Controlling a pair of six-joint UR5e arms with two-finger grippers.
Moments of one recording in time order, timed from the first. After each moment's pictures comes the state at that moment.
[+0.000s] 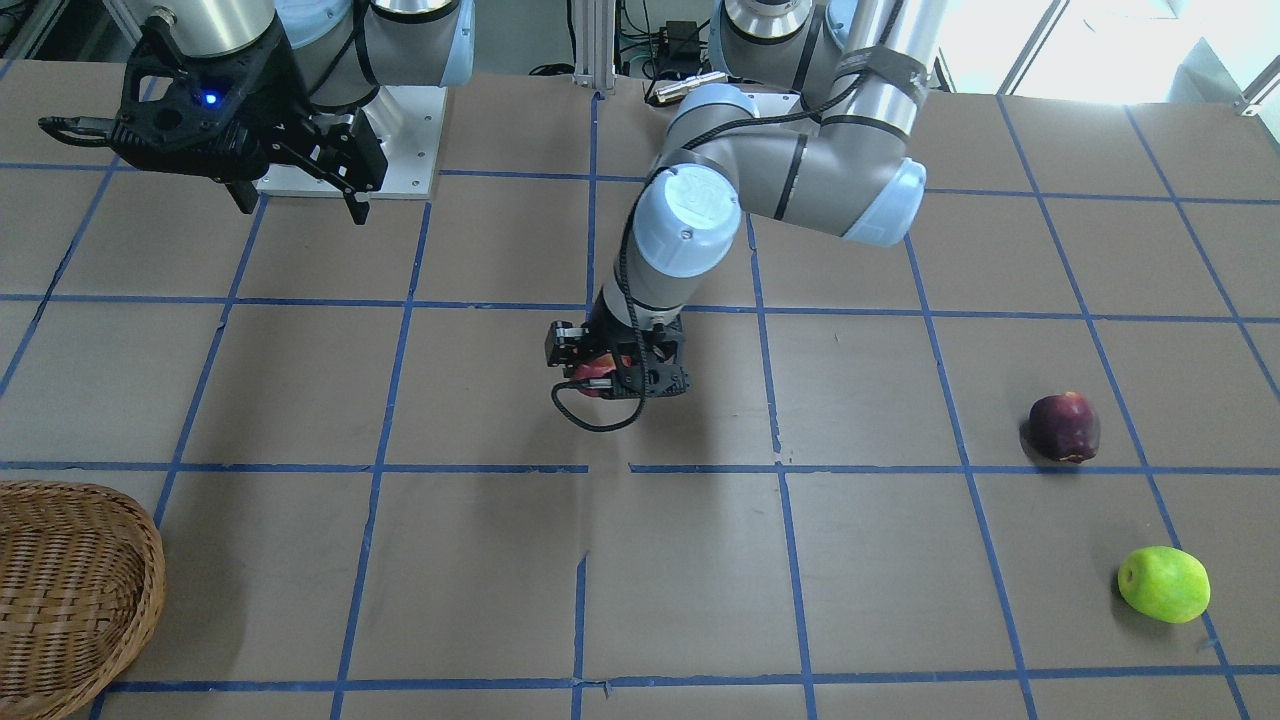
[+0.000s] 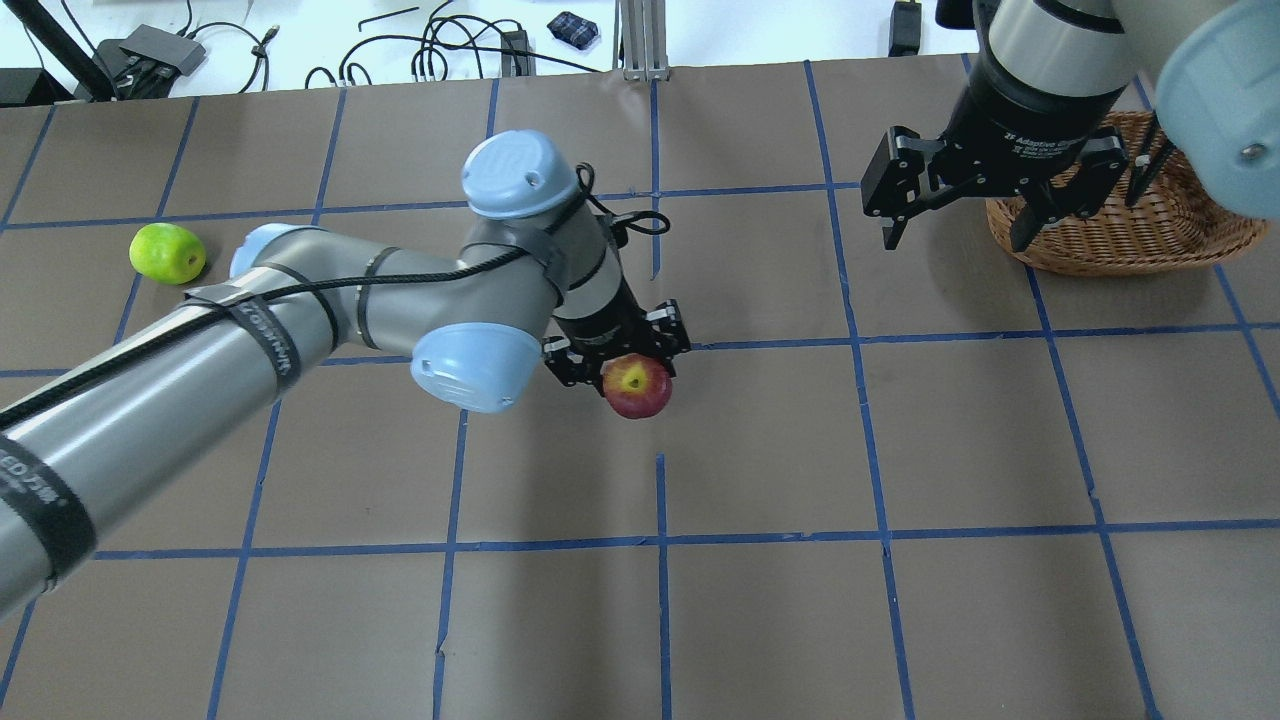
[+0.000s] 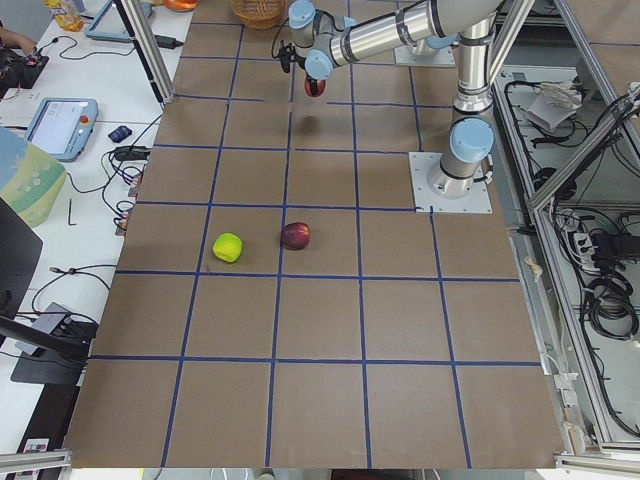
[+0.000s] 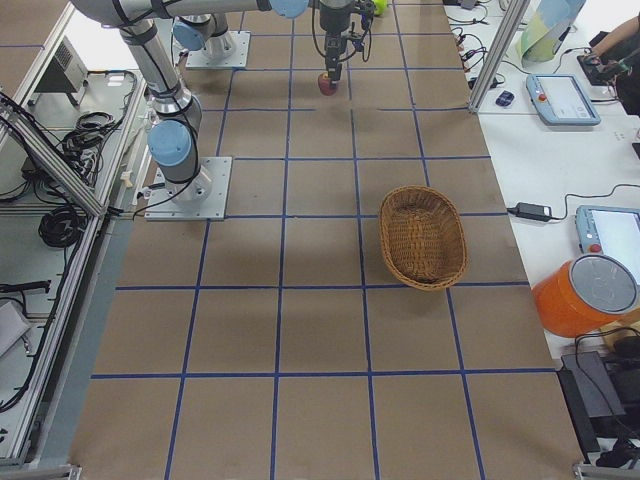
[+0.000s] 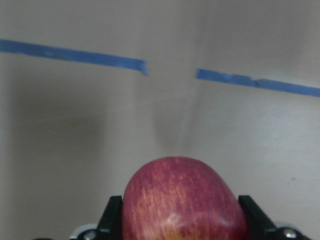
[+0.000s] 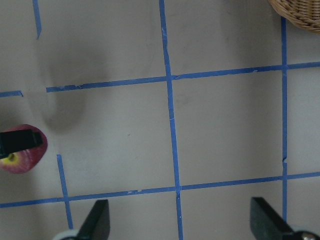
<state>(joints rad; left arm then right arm) -1.93 -1.92 -1.82 -0.99 1.33 -0.54 1.60 -1.62 1.56 -1.51 -1.59 0.12</state>
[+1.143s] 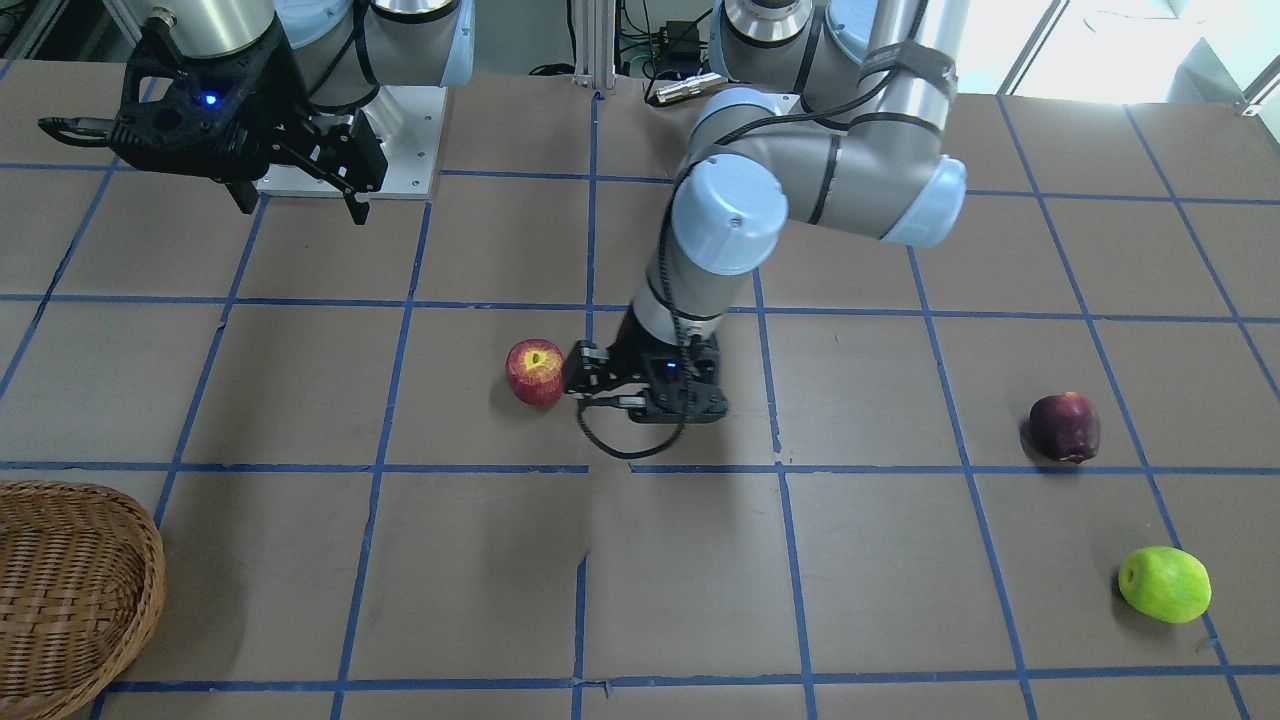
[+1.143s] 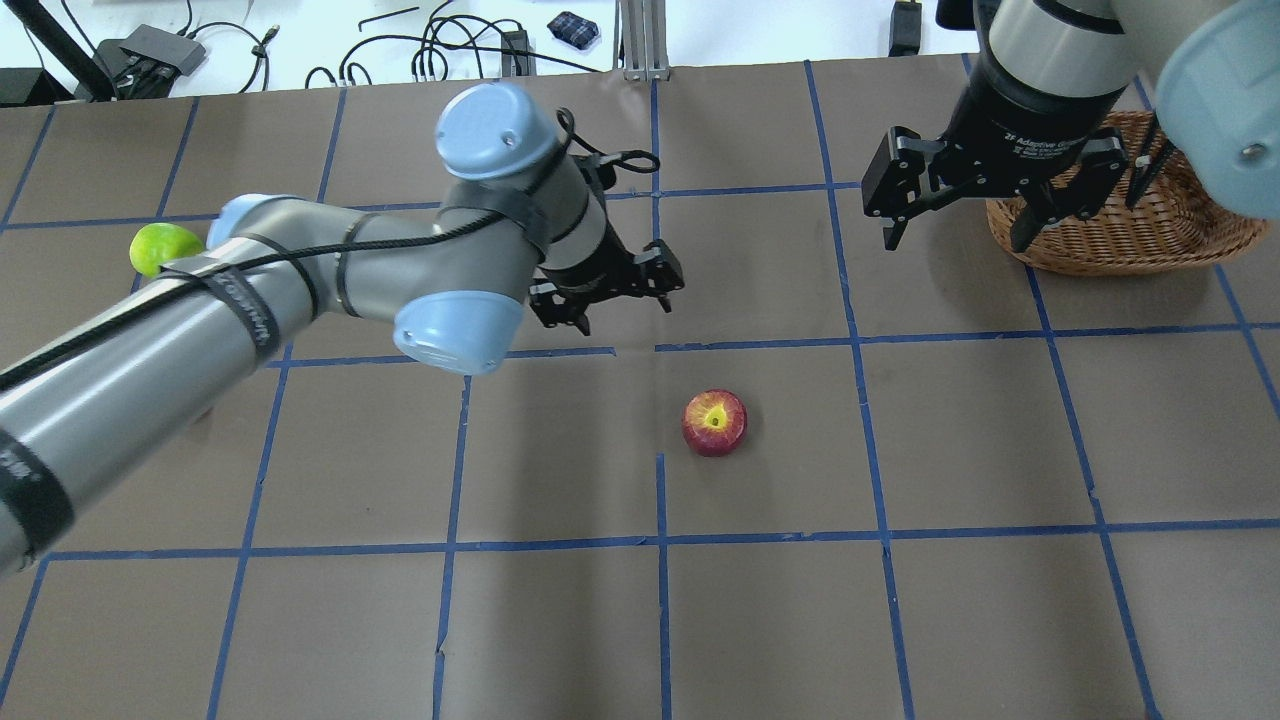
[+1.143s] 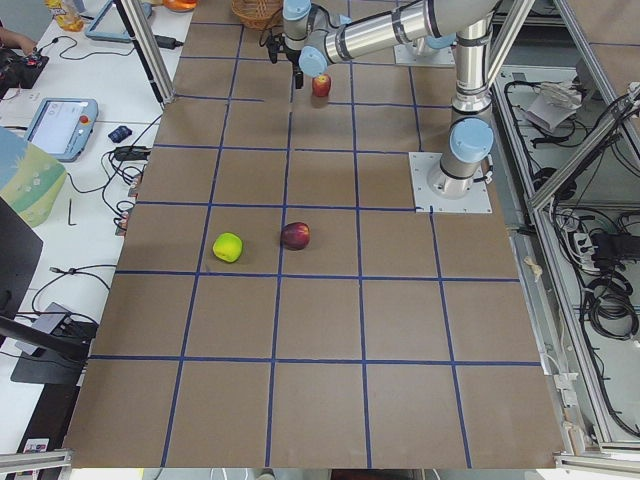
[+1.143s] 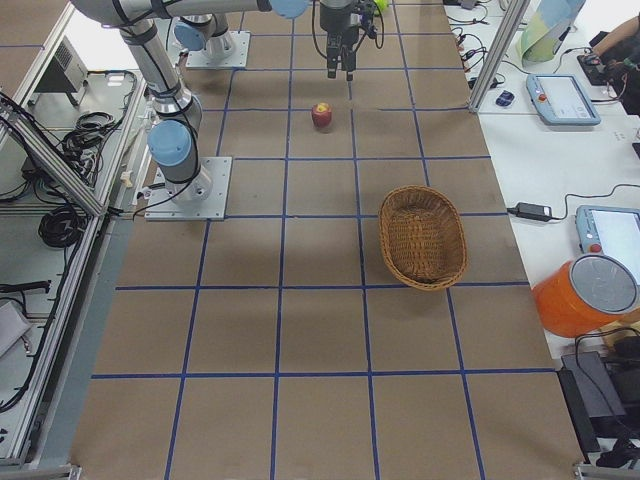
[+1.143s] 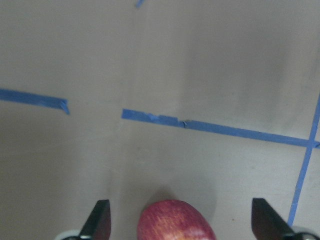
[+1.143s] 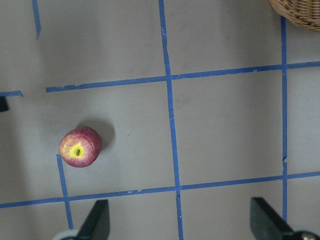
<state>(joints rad) -1.76 -1.86 -1.76 -1.03 1.39 -0.29 1.61 -1.63 1.56 -1.51 -1.59 0.12</state>
